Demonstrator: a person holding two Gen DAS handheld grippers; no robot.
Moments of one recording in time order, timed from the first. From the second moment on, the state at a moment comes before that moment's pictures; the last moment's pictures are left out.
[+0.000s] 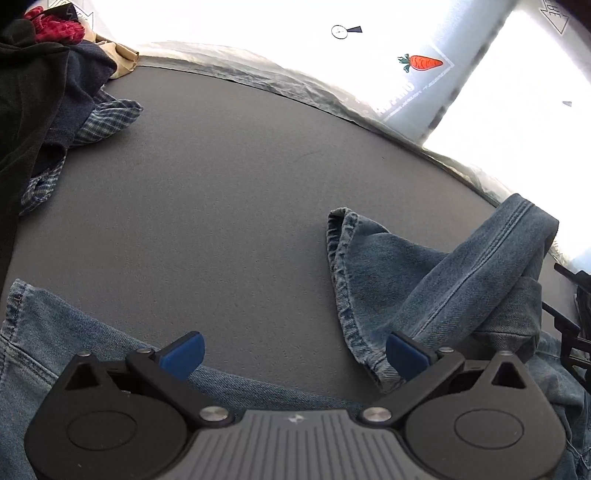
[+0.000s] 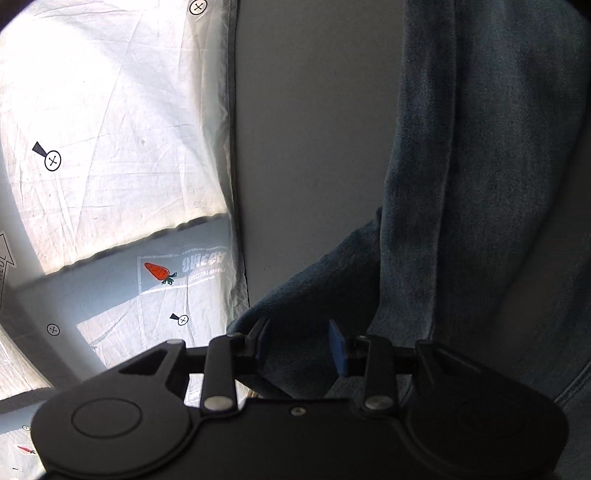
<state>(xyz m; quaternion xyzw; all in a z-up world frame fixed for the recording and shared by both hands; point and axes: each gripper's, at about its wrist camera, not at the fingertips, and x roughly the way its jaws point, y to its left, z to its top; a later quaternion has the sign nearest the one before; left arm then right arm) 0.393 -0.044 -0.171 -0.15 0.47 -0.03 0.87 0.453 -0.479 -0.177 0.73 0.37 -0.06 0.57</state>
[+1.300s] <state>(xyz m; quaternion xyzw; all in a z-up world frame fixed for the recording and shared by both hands) 0.492 0.011 -0.076 -0.13 0.45 0.15 0.87 0.344 -0.535 -0.176 0.78 0.25 -0.14 0.55</state>
